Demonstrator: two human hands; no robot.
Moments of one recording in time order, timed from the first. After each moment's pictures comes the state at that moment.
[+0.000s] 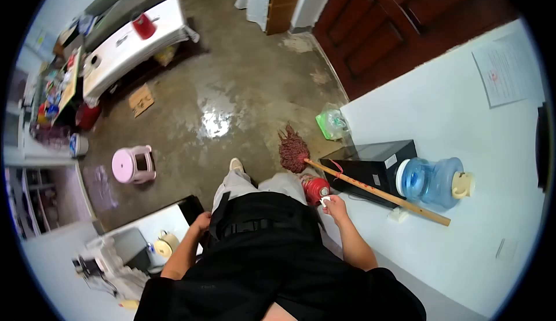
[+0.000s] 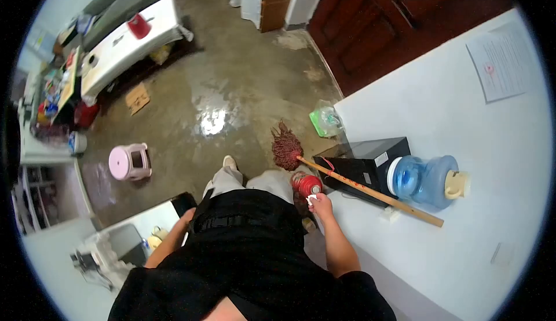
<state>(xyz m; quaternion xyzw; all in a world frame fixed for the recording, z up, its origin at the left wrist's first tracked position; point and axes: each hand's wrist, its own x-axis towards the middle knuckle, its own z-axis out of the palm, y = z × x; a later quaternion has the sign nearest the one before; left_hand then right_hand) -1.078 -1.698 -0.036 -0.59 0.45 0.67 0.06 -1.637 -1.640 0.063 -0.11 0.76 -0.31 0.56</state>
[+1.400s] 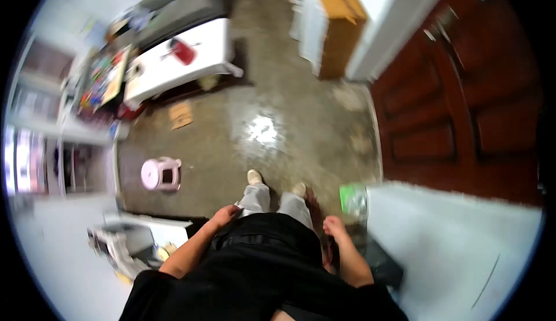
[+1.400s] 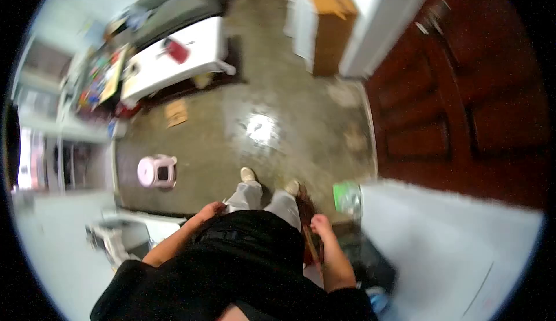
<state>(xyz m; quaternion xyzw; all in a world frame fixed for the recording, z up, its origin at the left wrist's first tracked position) -1.303 -2.050 0.068 -0.65 0.53 0.55 -0.02 -1.800 -2.012 -0.056 -0.18 0.67 -0.15 0.71</state>
